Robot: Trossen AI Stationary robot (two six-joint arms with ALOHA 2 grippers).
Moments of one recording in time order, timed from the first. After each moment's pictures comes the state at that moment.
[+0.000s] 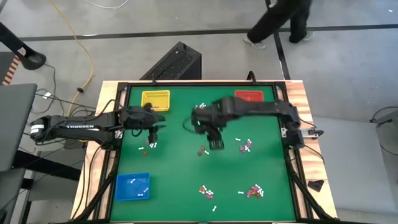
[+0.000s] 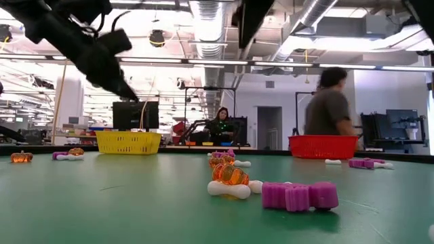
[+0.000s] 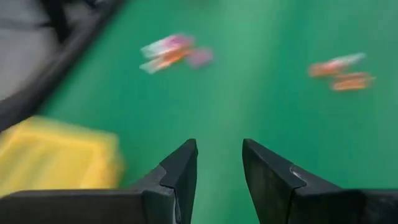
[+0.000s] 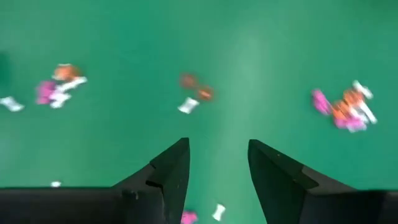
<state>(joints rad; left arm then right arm) 0.22 0.82 0.44 -0.13 -0.06 0.06 0.06 1.94 2.13 -1.43 0.00 -0.08</state>
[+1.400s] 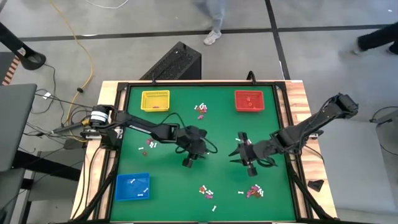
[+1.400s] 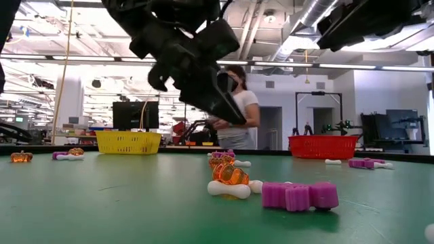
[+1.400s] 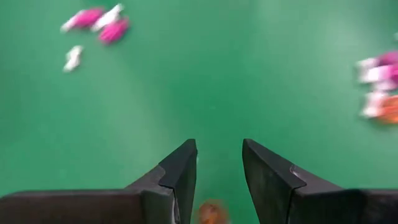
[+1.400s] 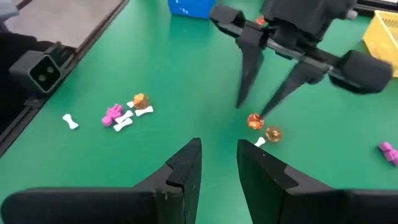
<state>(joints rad) -0.05 1.82 1.04 0.14 0.24 0.29 0.47 1.09 0.68 -0.15 0.27 0.08</state>
